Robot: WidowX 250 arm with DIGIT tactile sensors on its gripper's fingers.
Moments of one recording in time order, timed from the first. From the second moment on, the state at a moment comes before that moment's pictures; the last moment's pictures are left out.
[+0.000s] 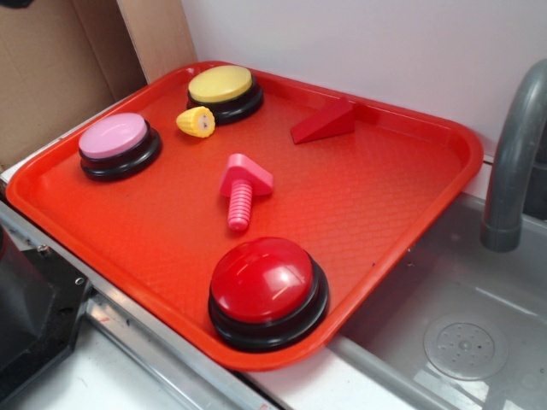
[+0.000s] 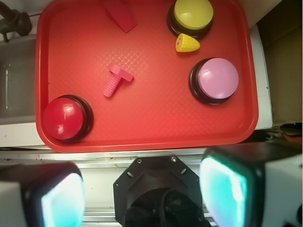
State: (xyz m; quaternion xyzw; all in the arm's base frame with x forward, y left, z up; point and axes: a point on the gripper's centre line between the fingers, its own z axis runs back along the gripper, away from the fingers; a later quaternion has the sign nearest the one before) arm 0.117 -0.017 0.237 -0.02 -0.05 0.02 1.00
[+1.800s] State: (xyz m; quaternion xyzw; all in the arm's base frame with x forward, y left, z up) arm 0.201 -0.041 0.046 0.03 -0.13 0.31 0.94
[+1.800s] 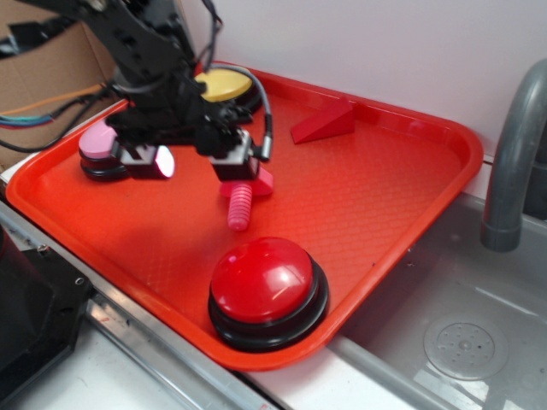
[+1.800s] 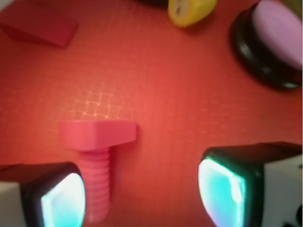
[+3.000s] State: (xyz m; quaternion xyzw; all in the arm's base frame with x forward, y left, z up) arm 0.200 -0.042 0.042 0.03 -0.09 0.24 0.97
